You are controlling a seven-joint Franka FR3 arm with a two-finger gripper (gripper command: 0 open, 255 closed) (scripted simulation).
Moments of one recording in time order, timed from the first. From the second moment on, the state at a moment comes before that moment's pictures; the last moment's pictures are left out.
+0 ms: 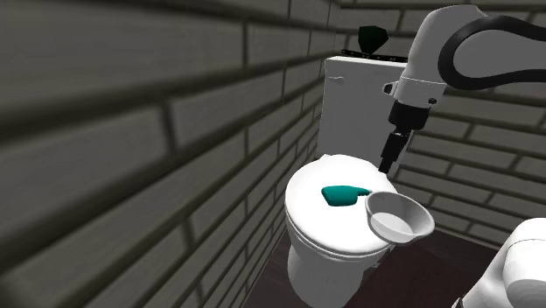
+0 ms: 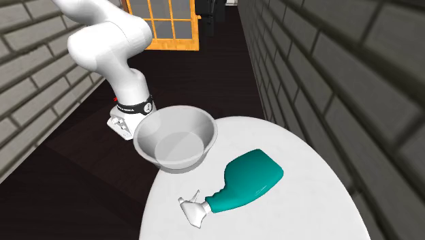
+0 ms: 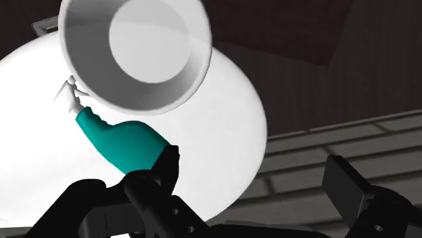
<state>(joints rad) 0.02 -0.78 0.01 -2.44 0.08 1.66 -0.17</state>
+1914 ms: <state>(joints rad) 0.08 -0.09 -0.54 -2.46 0.05 2.40 -1.23</state>
